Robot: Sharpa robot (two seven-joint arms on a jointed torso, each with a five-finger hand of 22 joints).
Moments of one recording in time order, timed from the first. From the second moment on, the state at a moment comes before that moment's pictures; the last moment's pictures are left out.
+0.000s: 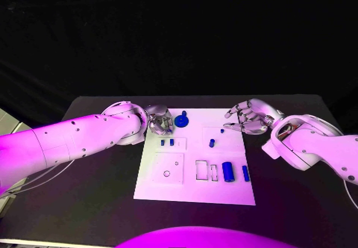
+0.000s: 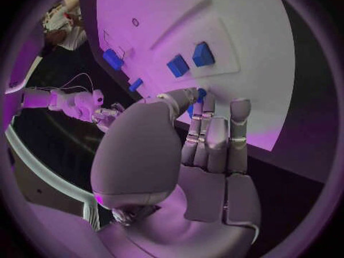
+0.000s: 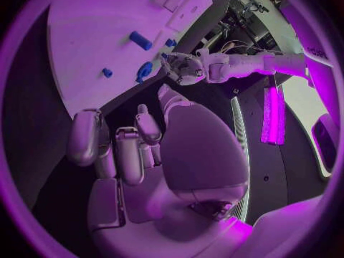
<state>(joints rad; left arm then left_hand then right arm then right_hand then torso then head) 1.19 -0.71 -0.05 1.30 -1.24 -0.07 -0.13 1.45 -0.22 0.62 0.12 0.20 0.95 0.15 0.42 0.29 1.05 0.09 0.45 0.12 1.31 0.02 1.42 0.95 0.17 1.03 0.12 1.16 0.86 1.26 -0.91 -0.14 1.62 -1.01 -0.43 -0.06 1.38 -0.17 0.26 0.28 0.06 0.83 0.16 0.34 0.33 1.27 0.08 1.20 1.24 1.47 0.00 1.48 1.31 0.06 1.40 0.11 1.17 1.31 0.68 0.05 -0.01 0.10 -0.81</state>
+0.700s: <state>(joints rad) 1.19 -0.71 -0.05 1.30 -1.24 -0.04 -0.13 1.45 -0.22 0.61 0.11 0.20 0.93 0.15 0.38 0.29 1.05 0.09 0.42 0.12 1.31 0.02 1.42 0.93 0.17 1.02 0.13 1.16 0.85 1.26 -0.91 -0.14 1.62 -1.01 -0.43 -0.06 1.38 -0.17 0.26 0.28 0.06 0.83 0.16 0.34 0.33 1.27 0.08 1.20 1.24 1.47 0.00 1.48 1.31 0.06 1.40 0.11 1.17 1.31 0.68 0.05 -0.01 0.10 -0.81</state>
